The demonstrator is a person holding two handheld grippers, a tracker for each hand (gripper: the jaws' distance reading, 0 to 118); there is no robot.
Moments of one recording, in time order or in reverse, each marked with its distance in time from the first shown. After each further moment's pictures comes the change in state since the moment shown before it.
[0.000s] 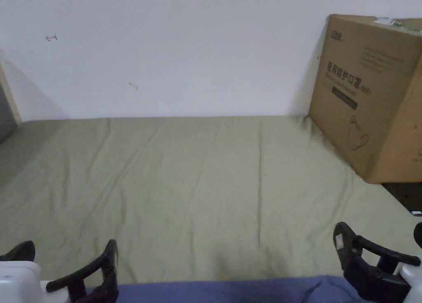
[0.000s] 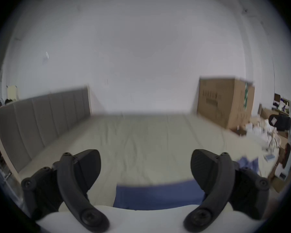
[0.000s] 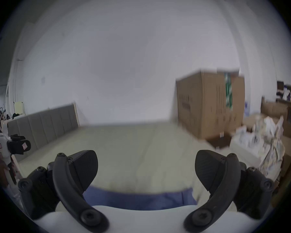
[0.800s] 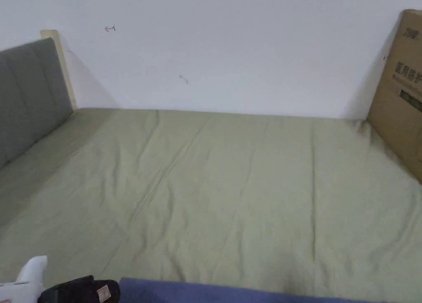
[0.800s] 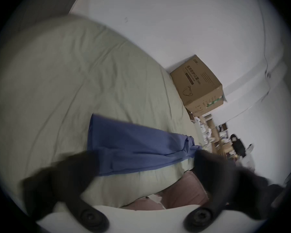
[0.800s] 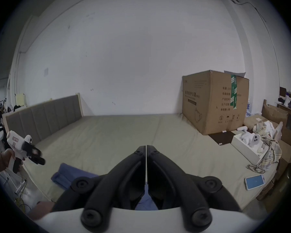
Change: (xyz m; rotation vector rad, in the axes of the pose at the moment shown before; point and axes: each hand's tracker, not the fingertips) left arm -0.196 -0.110 -0.098 -0.853 -0.458 0.802; right arm -0.019 -0.010 -0.013 -0.263 0.022 0.027
